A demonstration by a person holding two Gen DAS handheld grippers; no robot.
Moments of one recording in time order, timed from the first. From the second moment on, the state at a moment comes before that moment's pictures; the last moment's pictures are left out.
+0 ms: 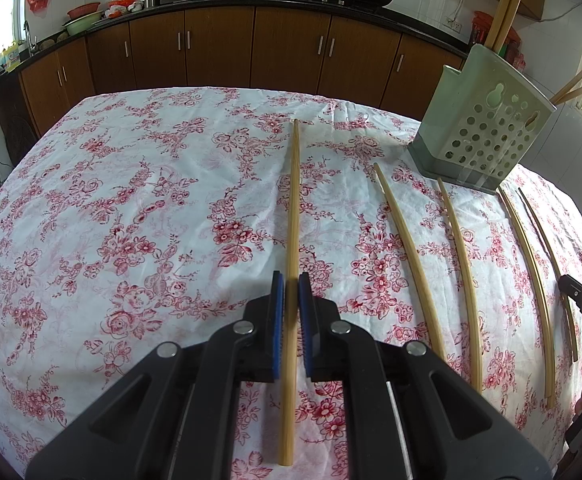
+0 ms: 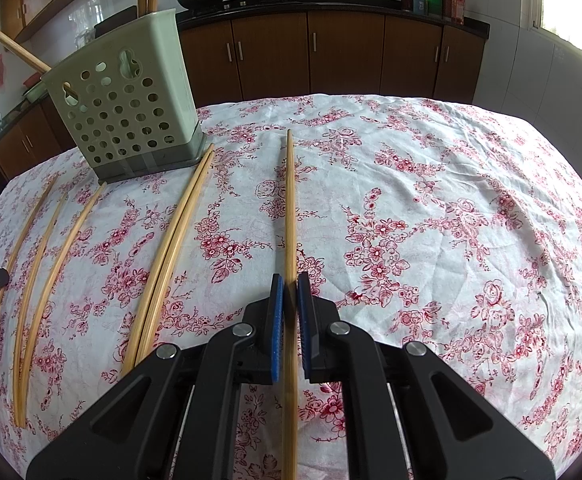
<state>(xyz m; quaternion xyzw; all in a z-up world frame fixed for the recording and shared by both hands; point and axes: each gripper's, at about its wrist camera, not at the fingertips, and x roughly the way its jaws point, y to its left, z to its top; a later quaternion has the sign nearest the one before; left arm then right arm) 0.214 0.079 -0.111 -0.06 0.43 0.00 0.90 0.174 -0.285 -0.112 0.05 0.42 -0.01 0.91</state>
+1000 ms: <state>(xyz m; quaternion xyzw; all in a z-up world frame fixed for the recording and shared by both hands) 0.185 0.061 -0.080 0.01 0.41 -0.01 0.91 0.143 -0.296 -0.081 0.05 0.37 0.00 0.93</state>
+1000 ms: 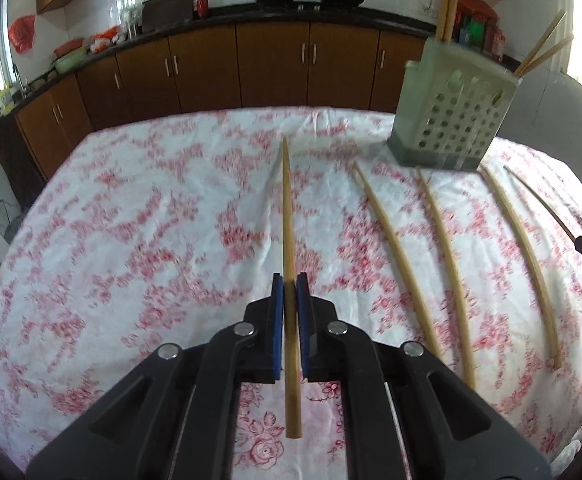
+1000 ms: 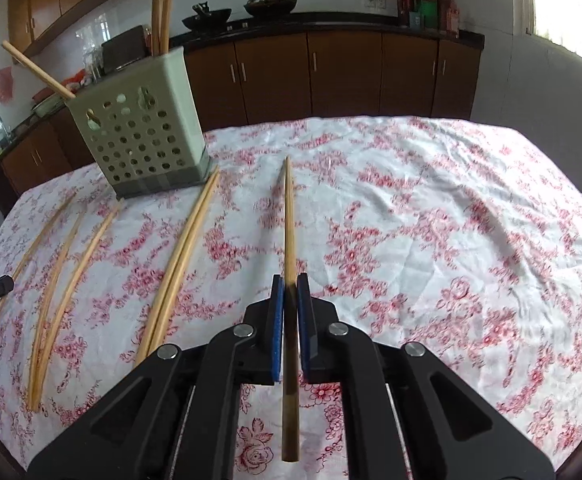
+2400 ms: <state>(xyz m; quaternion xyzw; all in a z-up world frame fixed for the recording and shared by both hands) 0.263 -0.051 0.156 -0.04 0.09 -0.09 0.99 0.210 -0.245 0.113 0.11 0.01 0.07 0.99</state>
